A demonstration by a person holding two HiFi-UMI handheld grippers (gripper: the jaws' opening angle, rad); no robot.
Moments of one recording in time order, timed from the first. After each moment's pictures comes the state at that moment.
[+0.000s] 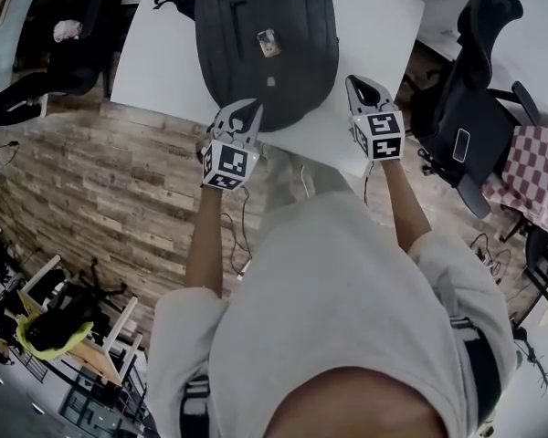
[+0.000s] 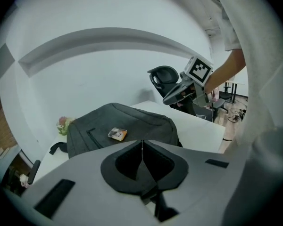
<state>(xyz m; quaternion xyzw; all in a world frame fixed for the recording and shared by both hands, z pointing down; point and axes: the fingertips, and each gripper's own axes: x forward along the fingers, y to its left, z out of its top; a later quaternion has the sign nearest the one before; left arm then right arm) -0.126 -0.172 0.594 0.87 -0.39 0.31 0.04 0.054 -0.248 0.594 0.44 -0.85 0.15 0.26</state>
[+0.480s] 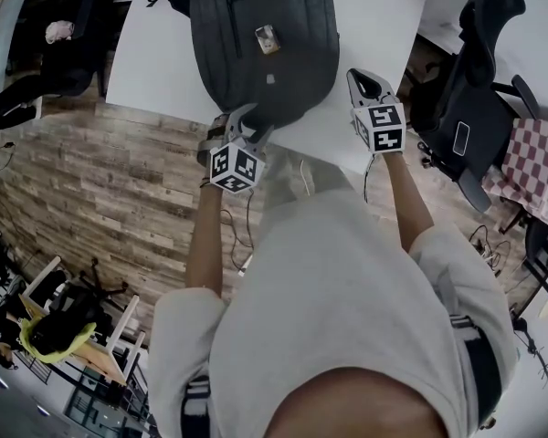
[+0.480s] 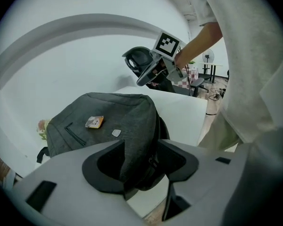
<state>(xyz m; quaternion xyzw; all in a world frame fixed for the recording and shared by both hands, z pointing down) -0.111 -0.136 0.652 0.87 -0.27 0.41 0.01 0.057 -0.257 0.610 0.44 -0.84 0.15 0.28</state>
